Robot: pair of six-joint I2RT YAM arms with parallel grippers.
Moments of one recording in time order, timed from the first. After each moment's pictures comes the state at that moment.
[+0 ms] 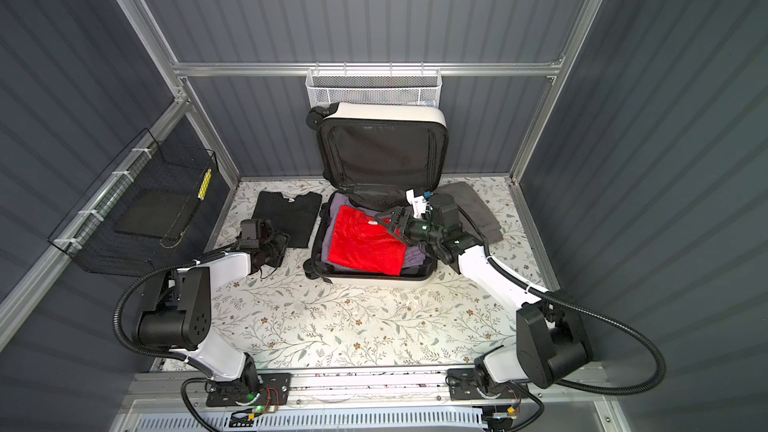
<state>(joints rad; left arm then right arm) -0.03 1.65 0.79 0.07 0.10 -1.20 0.41 1.41 0.95 0.11 -0.67 0.97</state>
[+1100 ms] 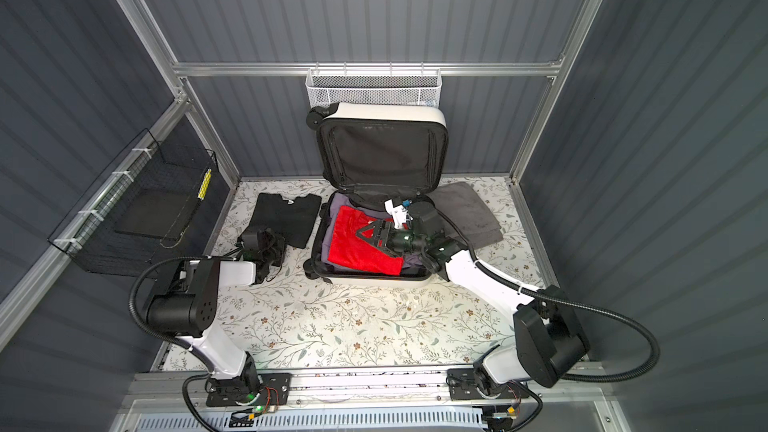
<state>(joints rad) -0.03 1.66 0.65 0.41 0.03 -1.31 0.59 1.45 0.95 0.10 -0.62 0.96</state>
